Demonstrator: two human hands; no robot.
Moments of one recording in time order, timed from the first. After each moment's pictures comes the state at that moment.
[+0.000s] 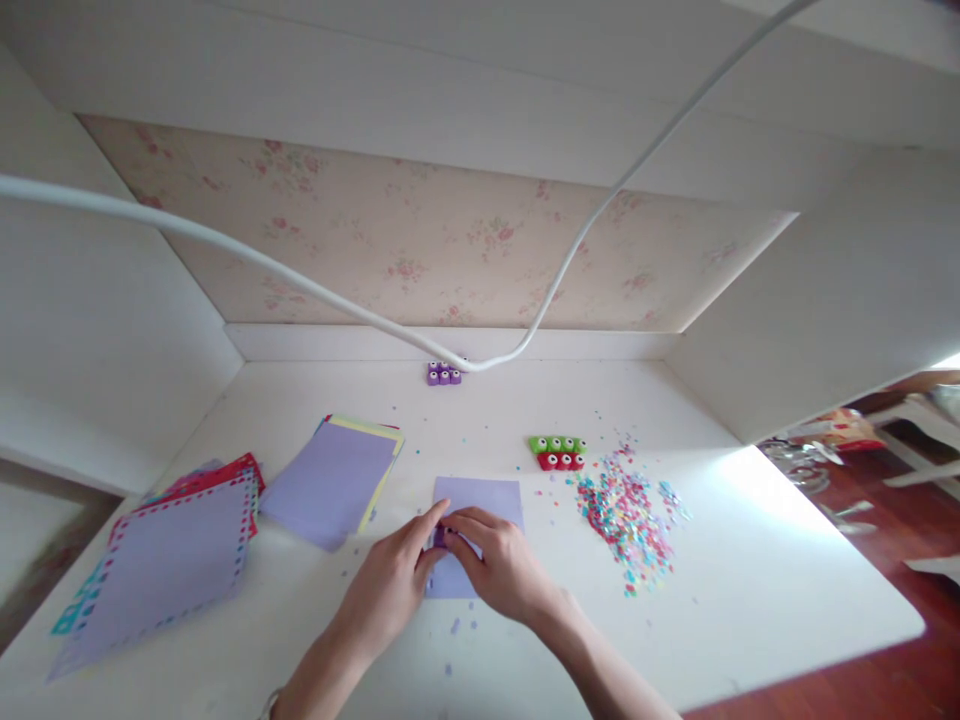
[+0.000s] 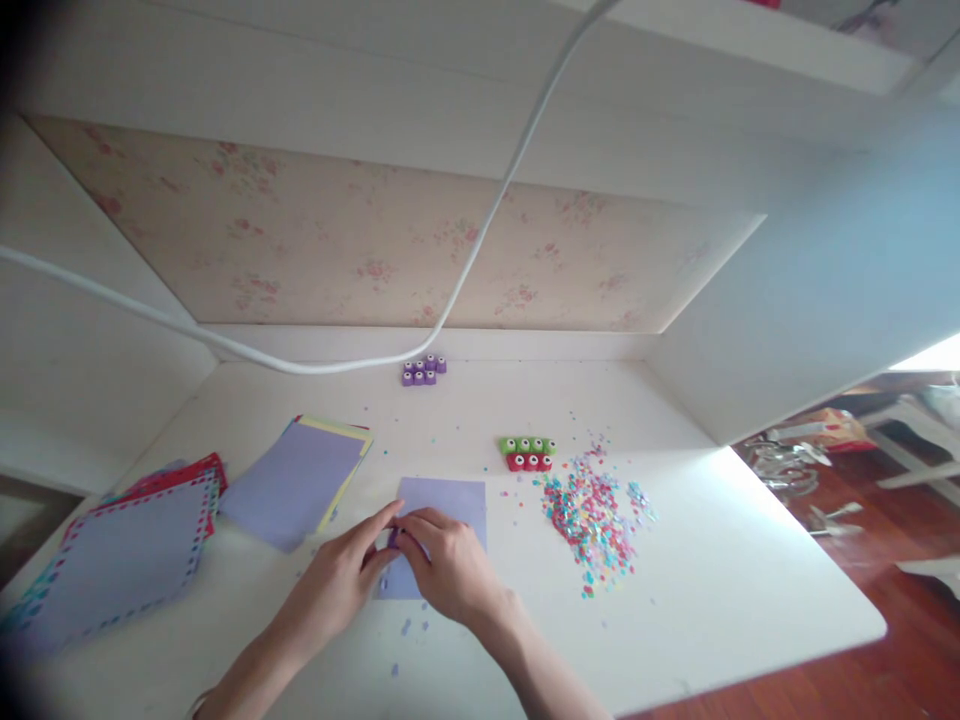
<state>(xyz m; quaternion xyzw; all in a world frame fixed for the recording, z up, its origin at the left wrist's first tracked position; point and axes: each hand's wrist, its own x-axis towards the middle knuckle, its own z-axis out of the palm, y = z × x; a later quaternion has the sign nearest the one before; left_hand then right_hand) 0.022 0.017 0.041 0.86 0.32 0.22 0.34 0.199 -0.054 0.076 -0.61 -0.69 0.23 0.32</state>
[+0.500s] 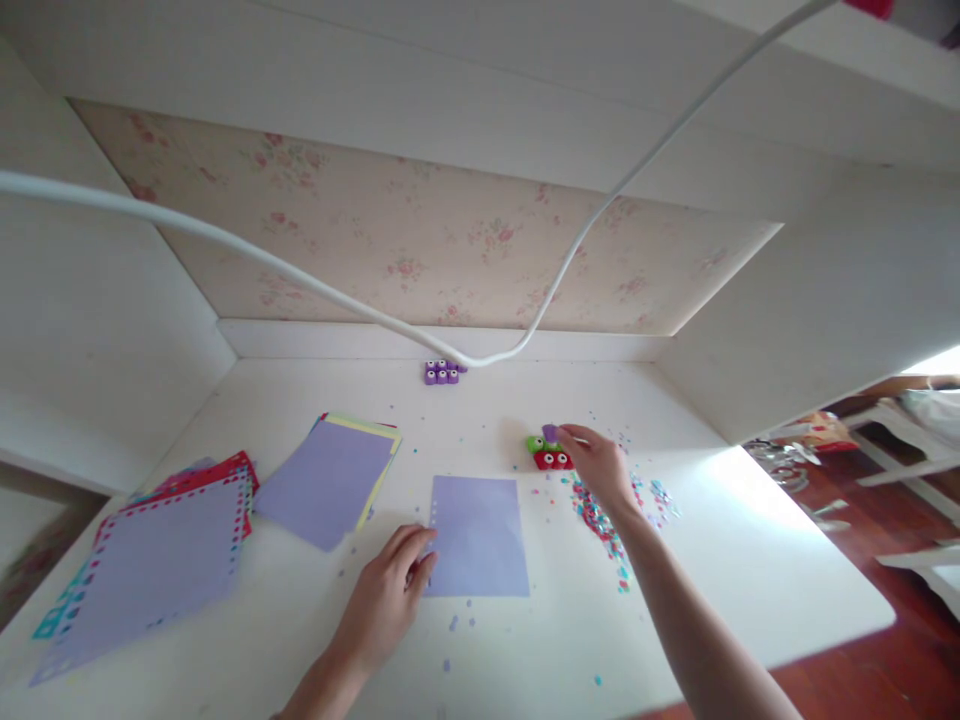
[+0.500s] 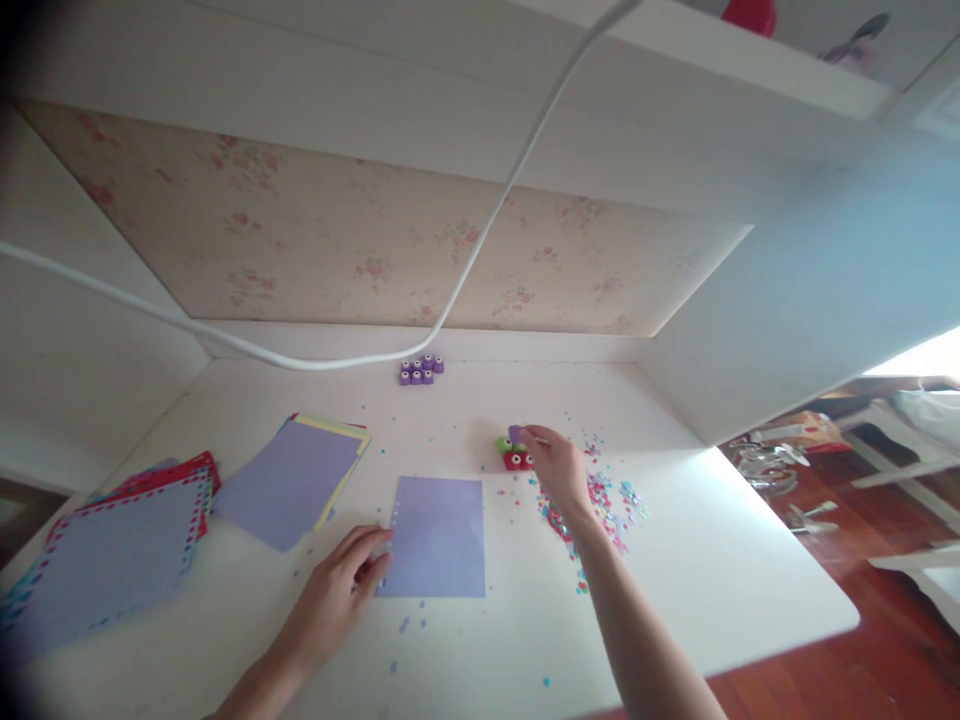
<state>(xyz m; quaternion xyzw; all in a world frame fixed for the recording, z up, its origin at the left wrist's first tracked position) 0.014 0.000 0.017 0.83 0.35 0.24 0.36 0.359 -0.031 0.073 -0.83 -0.41 0.11 0.35</state>
